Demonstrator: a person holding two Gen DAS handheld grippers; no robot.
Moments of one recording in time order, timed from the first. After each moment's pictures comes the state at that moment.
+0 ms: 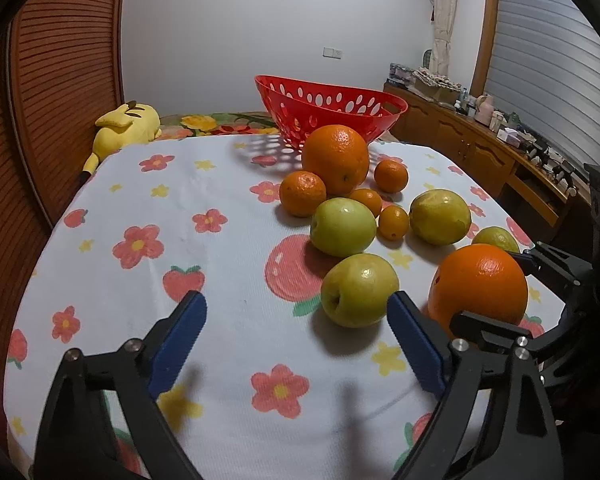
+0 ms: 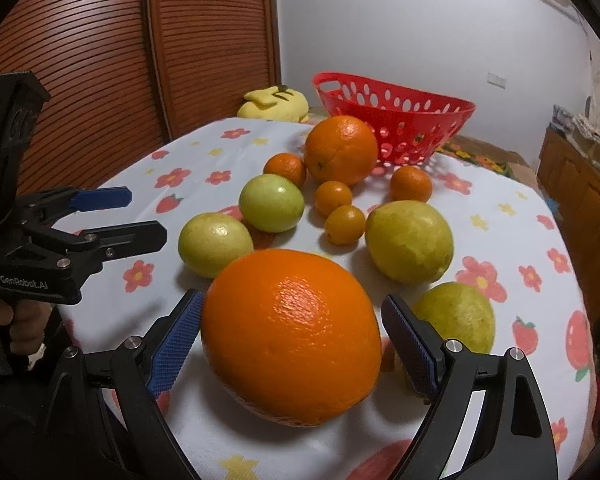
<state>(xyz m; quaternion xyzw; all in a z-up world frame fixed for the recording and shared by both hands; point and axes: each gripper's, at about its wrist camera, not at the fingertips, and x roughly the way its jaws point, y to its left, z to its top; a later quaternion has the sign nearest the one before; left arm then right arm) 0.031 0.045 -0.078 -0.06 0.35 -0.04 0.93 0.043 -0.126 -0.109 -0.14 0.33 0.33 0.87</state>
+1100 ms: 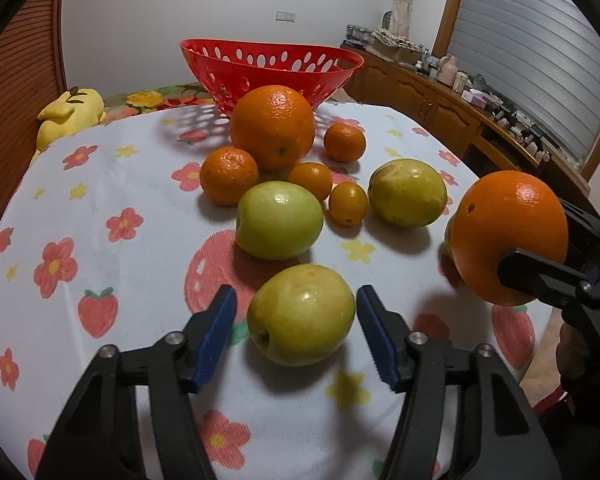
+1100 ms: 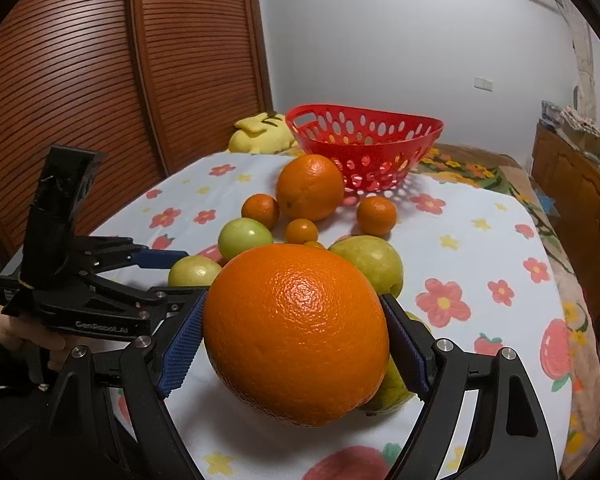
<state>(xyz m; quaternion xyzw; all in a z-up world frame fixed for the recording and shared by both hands) 0.080 0.013 -0.093 -0.04 0.41 -0.13 0.90 0.053 -0.159 -0.074 -0.10 0.31 0.32 0.89</state>
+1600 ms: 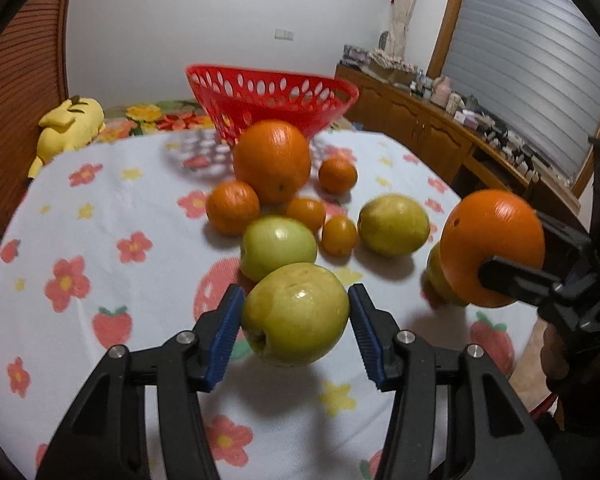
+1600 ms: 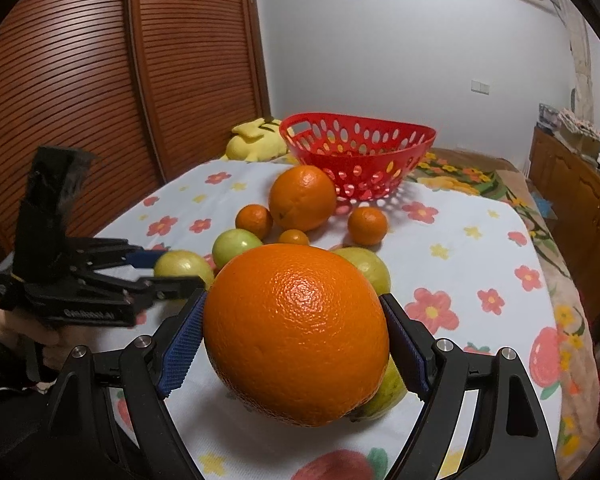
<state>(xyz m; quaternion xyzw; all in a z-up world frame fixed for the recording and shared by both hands) 0.073 0.026 -0.066 -0.06 0.38 -0.14 0.91 0.056 -0.164 -0.063 -0.10 0.30 0.32 0.89</state>
